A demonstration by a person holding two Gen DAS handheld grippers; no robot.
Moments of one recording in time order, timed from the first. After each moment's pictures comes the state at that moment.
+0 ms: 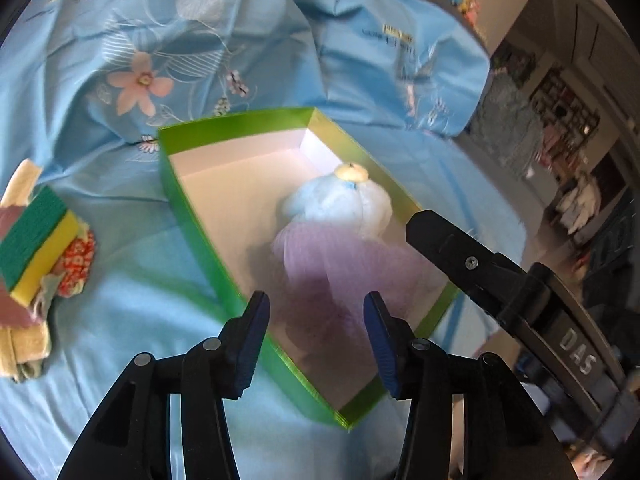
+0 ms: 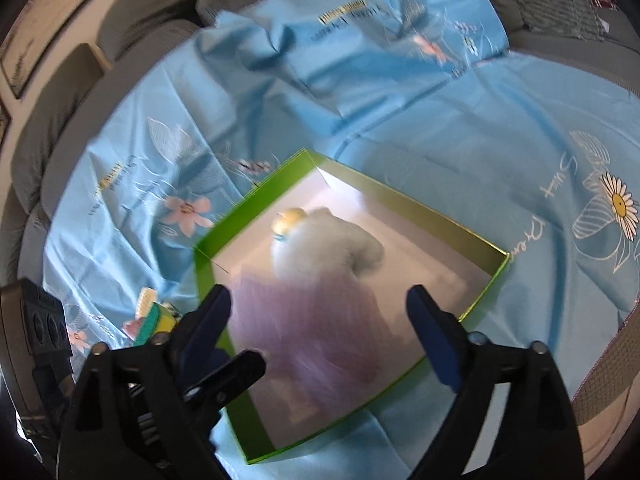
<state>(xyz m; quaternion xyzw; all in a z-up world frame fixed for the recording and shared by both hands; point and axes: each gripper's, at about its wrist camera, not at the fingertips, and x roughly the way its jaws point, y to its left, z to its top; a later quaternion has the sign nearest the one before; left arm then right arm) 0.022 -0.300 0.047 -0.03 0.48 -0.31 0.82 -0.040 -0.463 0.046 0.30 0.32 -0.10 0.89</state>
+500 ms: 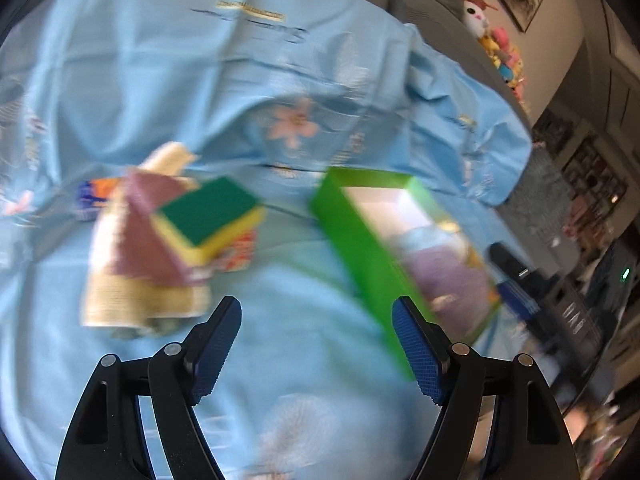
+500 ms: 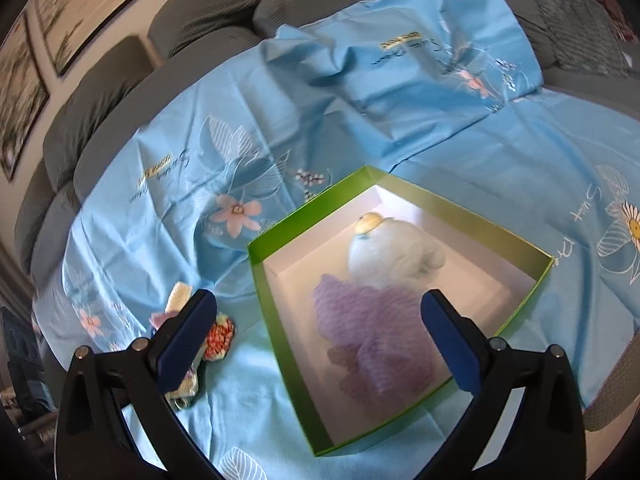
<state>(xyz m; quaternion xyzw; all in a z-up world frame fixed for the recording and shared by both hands) -0.006 -0.145 0.060 -0.08 0.42 -0.21 0.88 -0.041 -0.409 0.062 0.25 0.28 -0.06 0.92</state>
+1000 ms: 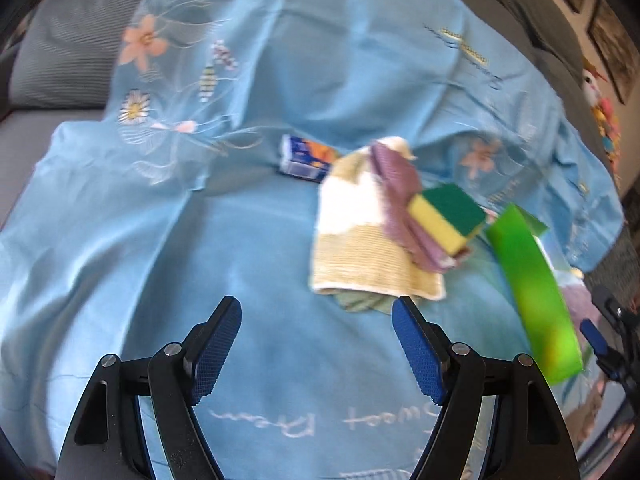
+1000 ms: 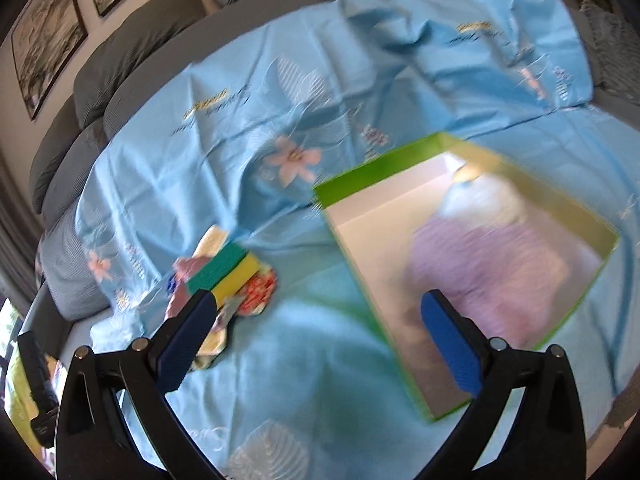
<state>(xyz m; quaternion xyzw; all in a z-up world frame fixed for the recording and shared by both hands) -0.015 0.002 -0.006 -0.16 0.42 -0.02 0.90 -0.024 -0.330 0.044 0.20 0.33 0.01 0.92</state>
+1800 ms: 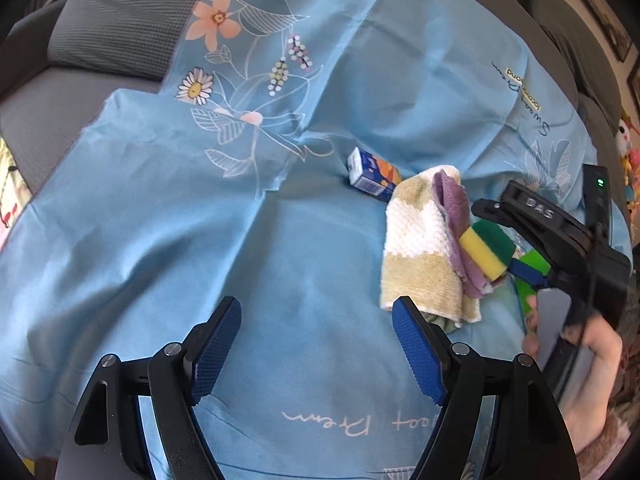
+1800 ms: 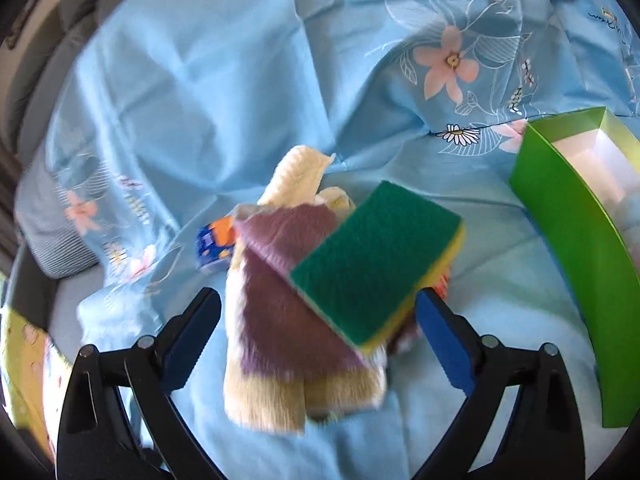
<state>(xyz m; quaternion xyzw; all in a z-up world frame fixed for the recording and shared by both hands) -0.023 0.062 0.000 -0.21 0.42 0.03 0.88 0.136 -0.168 0.016 0.14 0.47 0.01 0.87</state>
